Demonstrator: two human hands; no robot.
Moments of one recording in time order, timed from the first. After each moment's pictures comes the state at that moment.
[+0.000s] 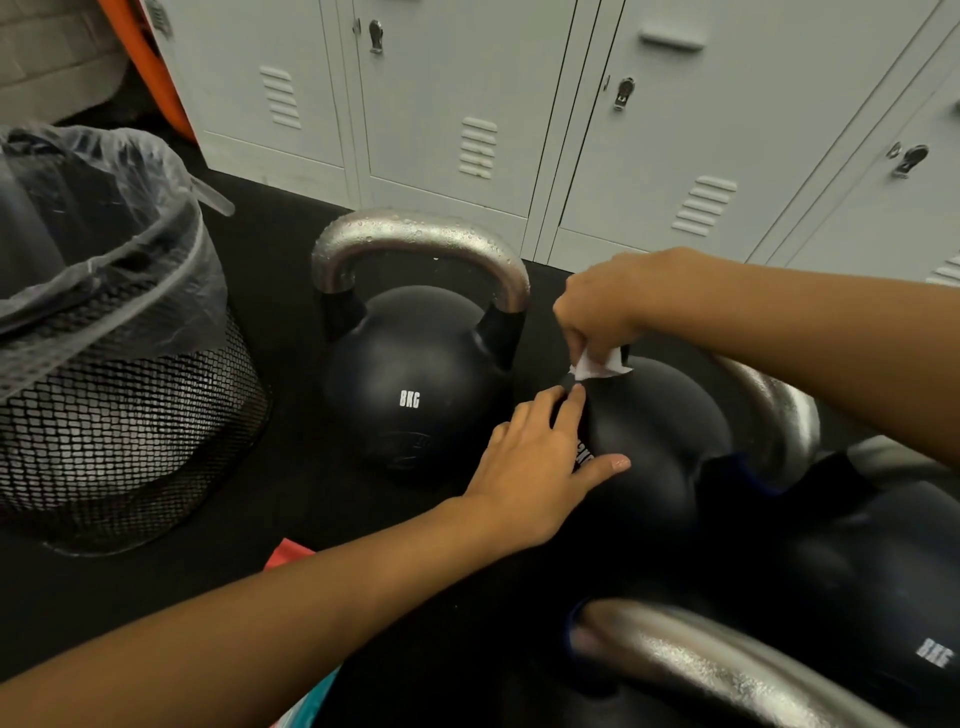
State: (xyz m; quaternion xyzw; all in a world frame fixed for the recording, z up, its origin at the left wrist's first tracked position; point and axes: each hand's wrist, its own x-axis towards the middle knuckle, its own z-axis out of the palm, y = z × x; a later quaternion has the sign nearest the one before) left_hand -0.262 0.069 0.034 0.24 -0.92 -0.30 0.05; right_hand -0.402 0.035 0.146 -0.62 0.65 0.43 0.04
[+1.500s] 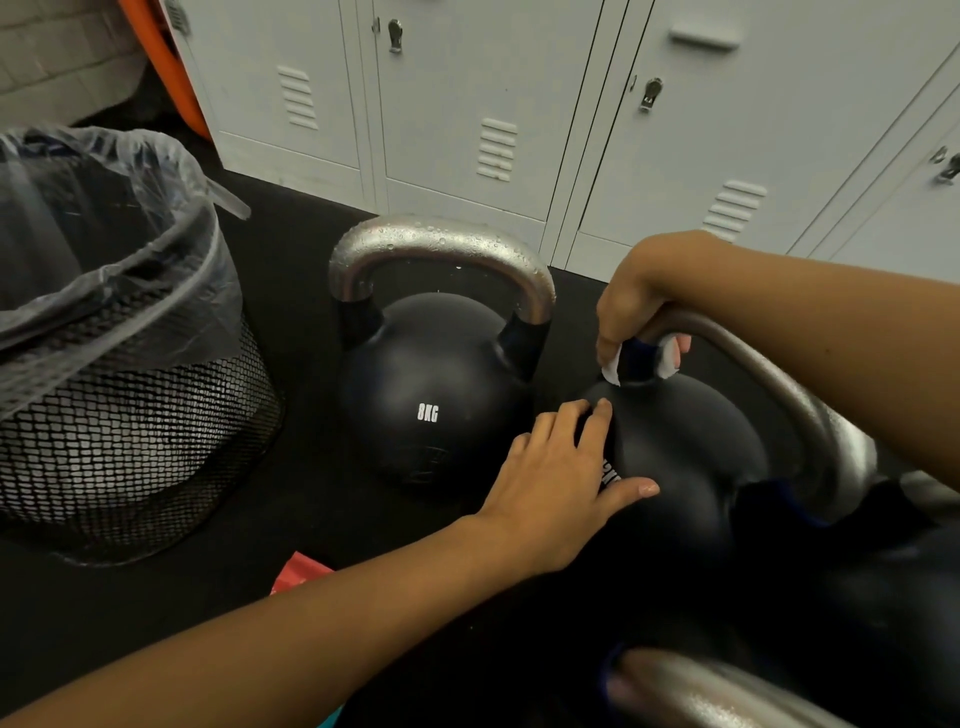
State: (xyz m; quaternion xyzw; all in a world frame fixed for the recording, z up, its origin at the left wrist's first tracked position) left_hand -0.263 0.060 0.032 0.22 -0.94 -0.27 0.04; right_hand -0.421 0.005 0.143 -0.38 0.83 0.28 0.30
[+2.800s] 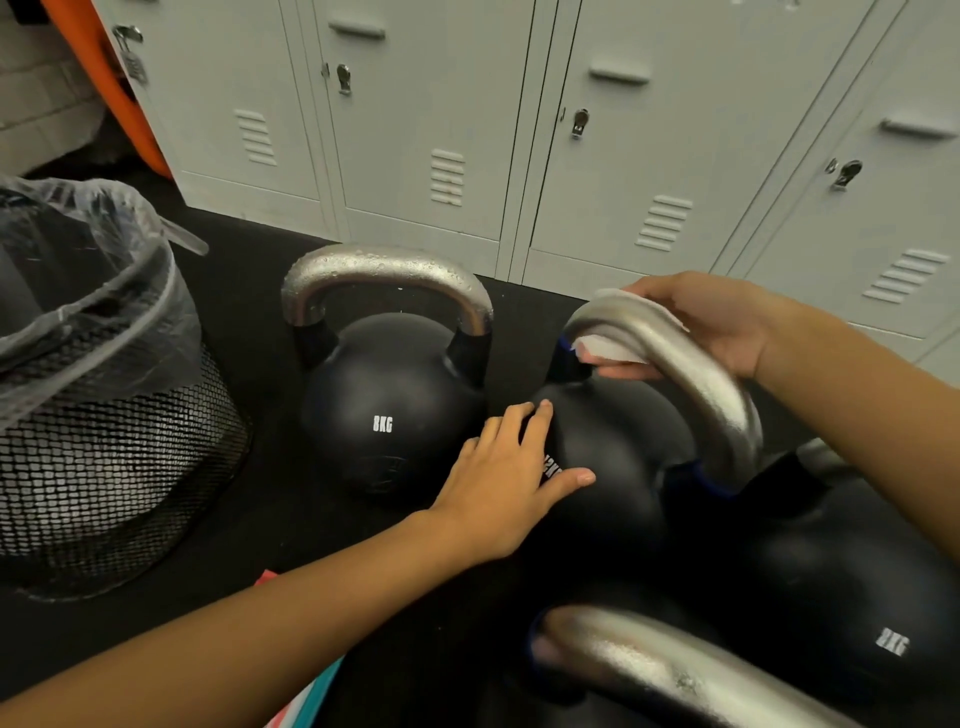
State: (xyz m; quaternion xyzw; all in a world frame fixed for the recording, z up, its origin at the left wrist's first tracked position) left_hand -0.263 0.065 0.033 0.22 -0.94 -0.24 0.05; right_hand -0.456 0.119 0.156 -0.13 0.70 -0.47 0.52
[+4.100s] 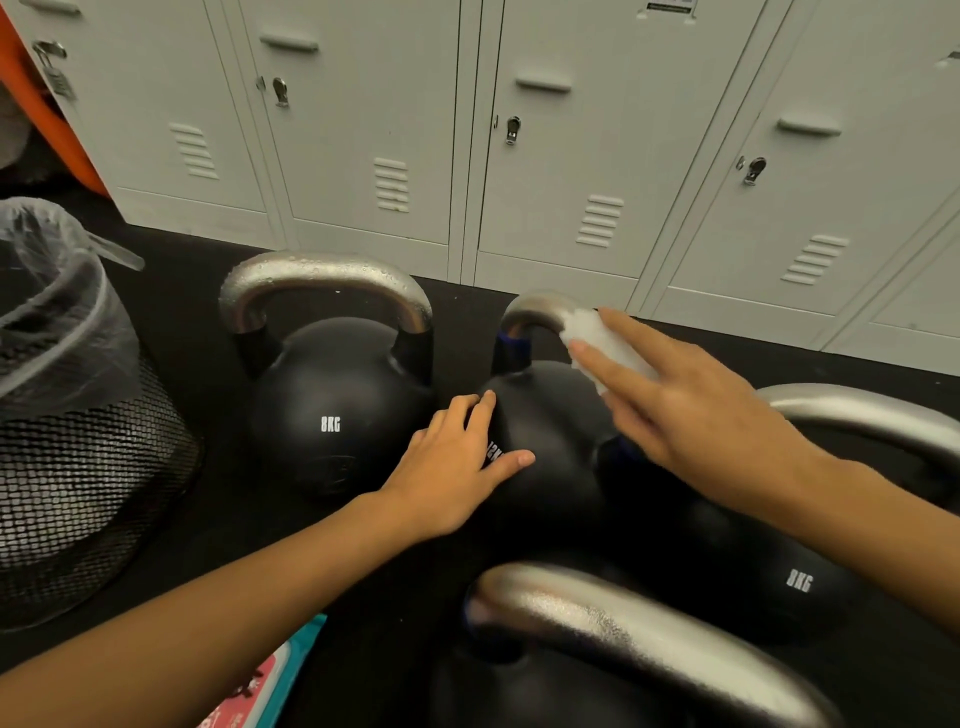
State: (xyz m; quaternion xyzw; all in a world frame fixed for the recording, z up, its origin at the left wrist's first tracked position) left_hand -0.265 0.067 0.042 0.23 -0.94 -0.26 0.02; right_hand -0.416 0.229 0.125 -0.63 0.76 -0.05 -0.17
